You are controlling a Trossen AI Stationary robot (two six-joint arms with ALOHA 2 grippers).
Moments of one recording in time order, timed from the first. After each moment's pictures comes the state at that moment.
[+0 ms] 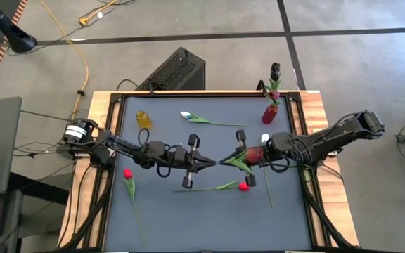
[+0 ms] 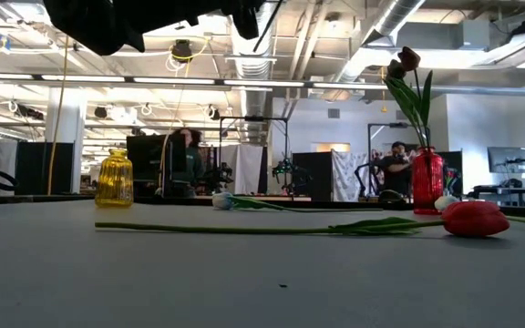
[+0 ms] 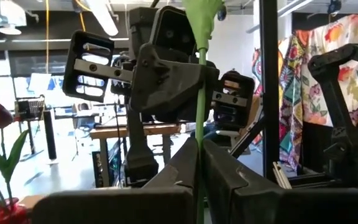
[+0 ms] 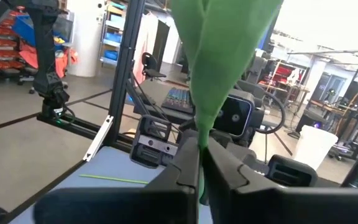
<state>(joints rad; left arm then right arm) -0.14 1.68 0.78 1.19 -0.02 0.06 0.24 1.20 0.76 0.54 0.03 -0.26</state>
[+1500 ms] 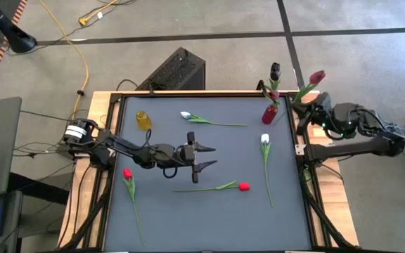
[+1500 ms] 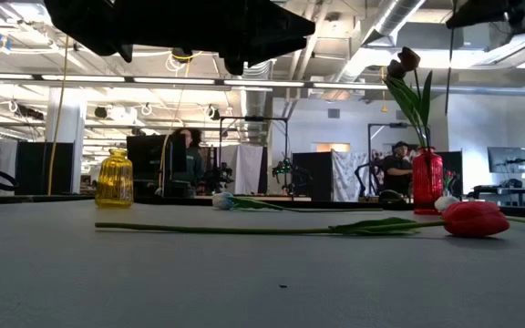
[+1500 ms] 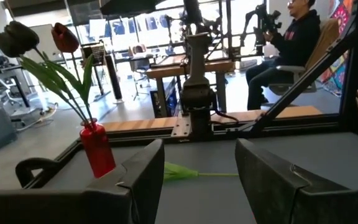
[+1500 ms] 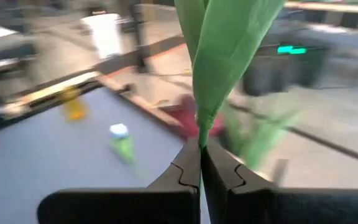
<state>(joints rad) -0.14 1.68 0.78 0.93 -0.27 0.14 -0.03 0.46 0.97 -0.86 0.71 0.30</state>
